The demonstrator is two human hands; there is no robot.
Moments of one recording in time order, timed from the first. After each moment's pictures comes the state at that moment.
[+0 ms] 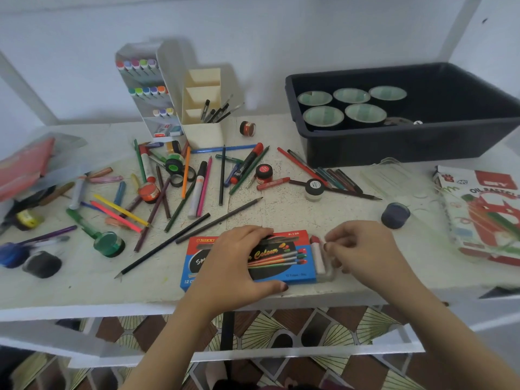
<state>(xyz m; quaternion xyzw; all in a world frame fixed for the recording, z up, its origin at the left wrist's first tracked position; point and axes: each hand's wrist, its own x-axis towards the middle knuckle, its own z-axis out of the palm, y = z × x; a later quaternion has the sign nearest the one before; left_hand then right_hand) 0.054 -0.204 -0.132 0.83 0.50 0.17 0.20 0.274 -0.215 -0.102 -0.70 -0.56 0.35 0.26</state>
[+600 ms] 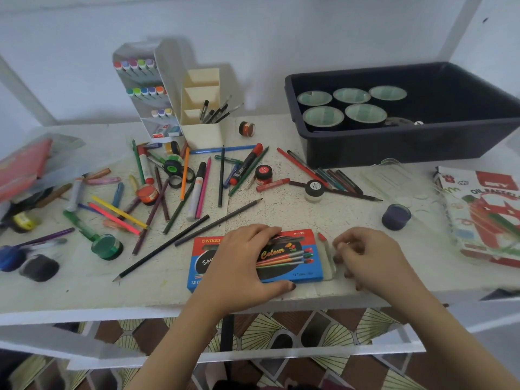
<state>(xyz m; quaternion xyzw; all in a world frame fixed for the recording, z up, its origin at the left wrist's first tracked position) 0.063 -0.199 -0.135 0.84 0.49 0.15 0.17 0.279 -0.220 -0.110 -0.72 -0.54 0.35 0.26</state>
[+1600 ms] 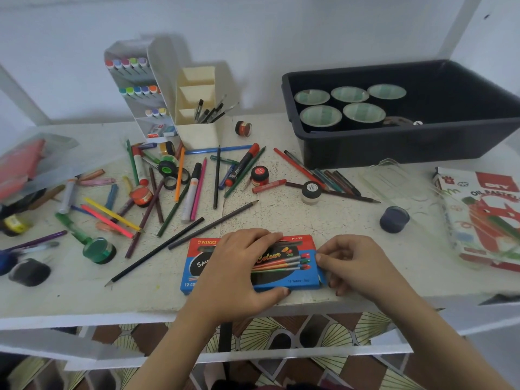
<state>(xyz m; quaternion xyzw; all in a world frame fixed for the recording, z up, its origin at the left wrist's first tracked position) 0.064 -0.202 -0.135 0.85 0.47 0.16 0.15 0.275 -0.213 -0.114 -0.67 -0.49 0.48 0.27</state>
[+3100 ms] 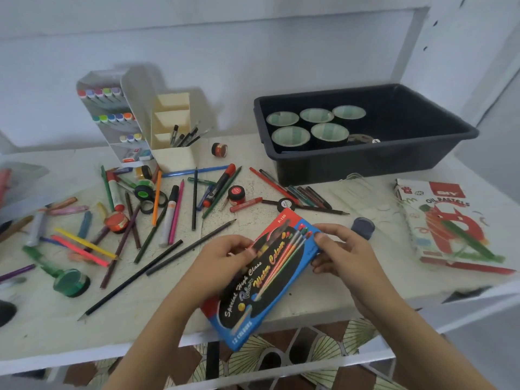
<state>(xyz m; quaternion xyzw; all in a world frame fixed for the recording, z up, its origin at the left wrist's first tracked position) 0.084 -0.174 -0.096 0.63 0.57 0.20 0.49 0.285 -0.215 -0.101 -0.62 -0.36 0.50 0.49</state>
